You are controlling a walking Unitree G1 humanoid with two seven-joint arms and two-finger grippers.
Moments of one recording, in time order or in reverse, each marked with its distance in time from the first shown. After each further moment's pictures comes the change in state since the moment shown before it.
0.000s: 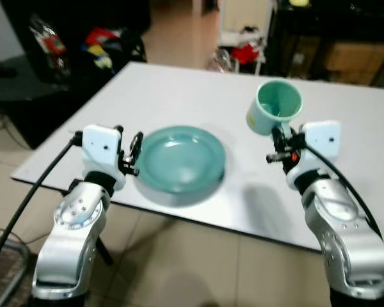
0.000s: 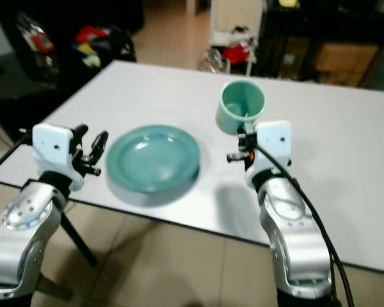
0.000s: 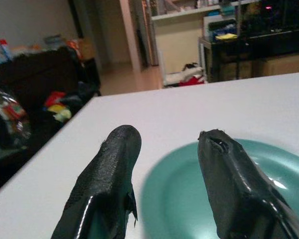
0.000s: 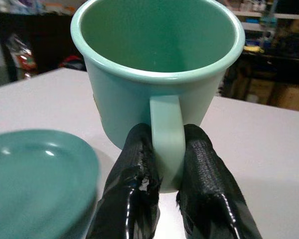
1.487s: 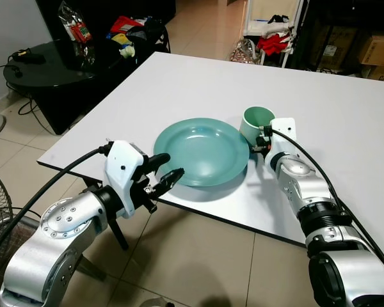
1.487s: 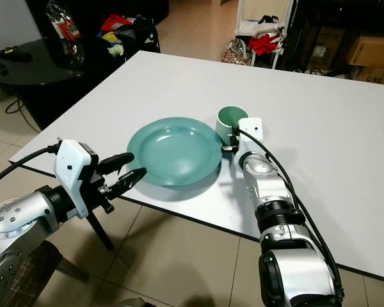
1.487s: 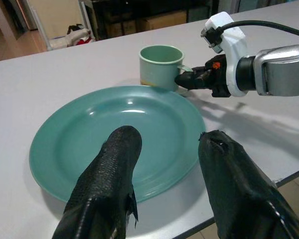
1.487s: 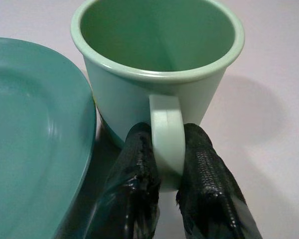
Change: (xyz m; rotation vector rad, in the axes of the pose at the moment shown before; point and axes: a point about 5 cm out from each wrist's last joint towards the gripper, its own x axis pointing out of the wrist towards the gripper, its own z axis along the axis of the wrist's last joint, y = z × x) left arm -0.028 -0.028 0.009 -0.055 0.098 -0.610; right arm 0.101 -0.026 -0.073 0.022 0.290 -0.048
